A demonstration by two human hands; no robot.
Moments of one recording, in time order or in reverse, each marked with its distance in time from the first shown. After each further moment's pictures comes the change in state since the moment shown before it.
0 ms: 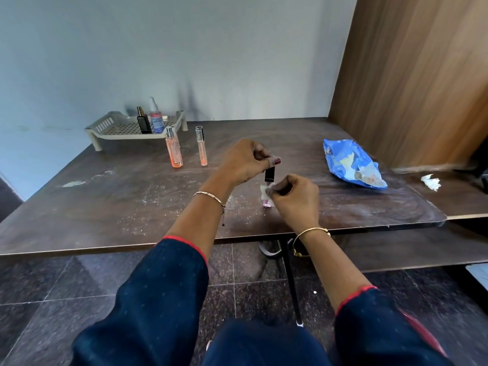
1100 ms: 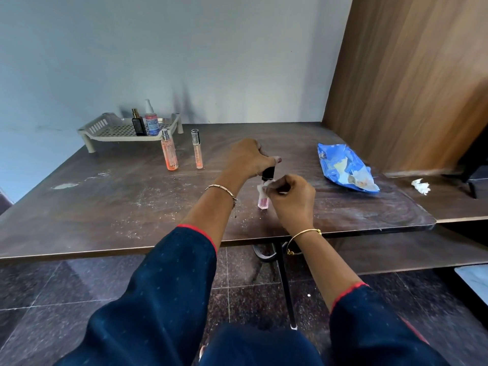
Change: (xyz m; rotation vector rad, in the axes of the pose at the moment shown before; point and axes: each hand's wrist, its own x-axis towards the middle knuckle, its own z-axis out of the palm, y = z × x) left_hand 0.012 0.020 0.009 0.093 0.036 -0.170; right_hand 0.003 -0.001 0.000 0.085 0.051 -0.007
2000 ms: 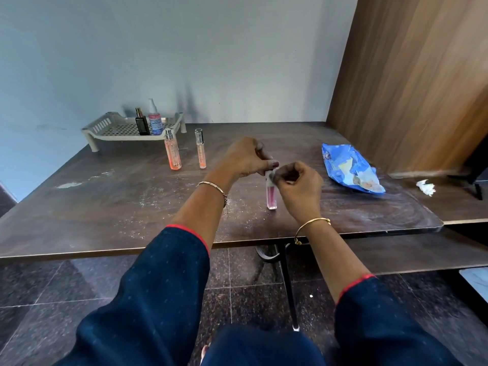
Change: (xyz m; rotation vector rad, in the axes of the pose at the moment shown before) left_hand 0.001 -0.010 -0.017 -0.160 -0.177 0.069; right_hand 0.019 -0.011 -0.004 0.072 -0.008 -0.053
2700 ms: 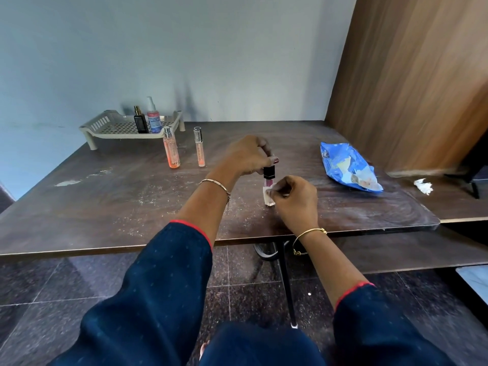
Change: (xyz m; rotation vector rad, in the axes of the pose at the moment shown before) left_hand 0.004 0.001 0.006 0.054 0.041 0.000; right_hand -0.018 0.016 0.000 -0.226 -0.057 -0.020
